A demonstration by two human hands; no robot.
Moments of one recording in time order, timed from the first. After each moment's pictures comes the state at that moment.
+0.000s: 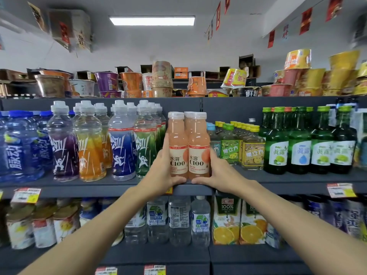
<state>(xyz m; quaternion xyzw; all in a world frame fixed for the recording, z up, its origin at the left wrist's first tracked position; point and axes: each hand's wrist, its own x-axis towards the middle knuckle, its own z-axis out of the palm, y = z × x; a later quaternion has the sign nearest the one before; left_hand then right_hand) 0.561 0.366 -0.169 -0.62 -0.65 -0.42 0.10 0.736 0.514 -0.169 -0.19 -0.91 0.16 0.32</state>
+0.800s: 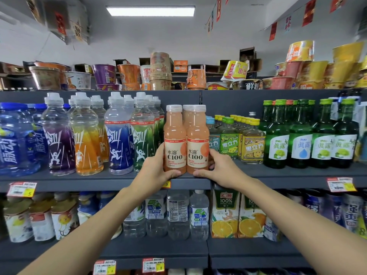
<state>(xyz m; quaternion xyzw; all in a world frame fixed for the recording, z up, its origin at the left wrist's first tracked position) 0.547 0.365 -0.188 -0.59 -0.67 -0.44 0.08 0.737 0.525 -0.181 -0.20 -0.89 0.23 0.33</state>
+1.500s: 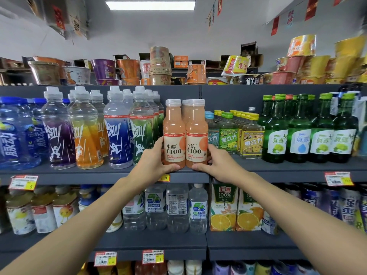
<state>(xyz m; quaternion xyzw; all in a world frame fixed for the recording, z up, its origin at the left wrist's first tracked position) 0.543 0.362 -0.182 -0.60 -0.68 -0.42 0.08 0.735 0.528 -0.185 -0.18 -0.91 0.21 0.32</state>
